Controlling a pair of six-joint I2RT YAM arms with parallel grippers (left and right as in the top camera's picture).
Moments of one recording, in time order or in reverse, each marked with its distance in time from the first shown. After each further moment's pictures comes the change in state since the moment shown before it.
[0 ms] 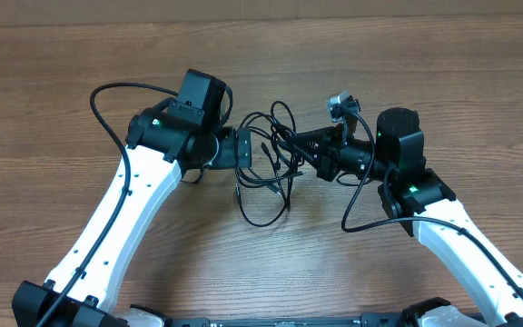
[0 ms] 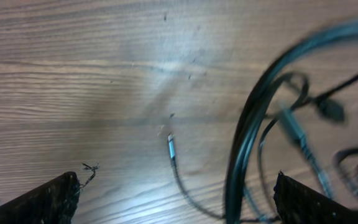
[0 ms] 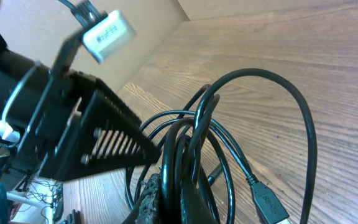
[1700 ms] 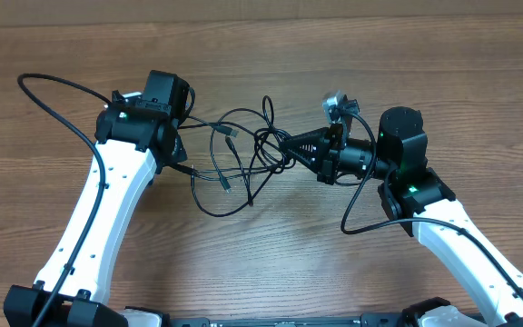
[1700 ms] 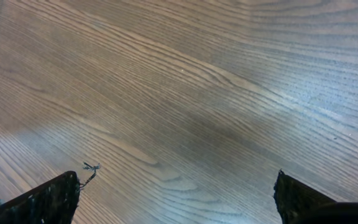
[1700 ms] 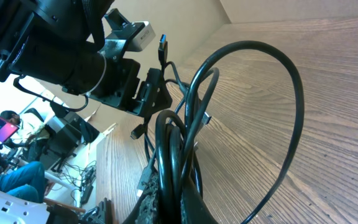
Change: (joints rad) left arm 0.160 0.000 0.000 -0.169 -0.588 -0.171; right arm 0.001 0.000 0.000 0.092 -0.146 0.032
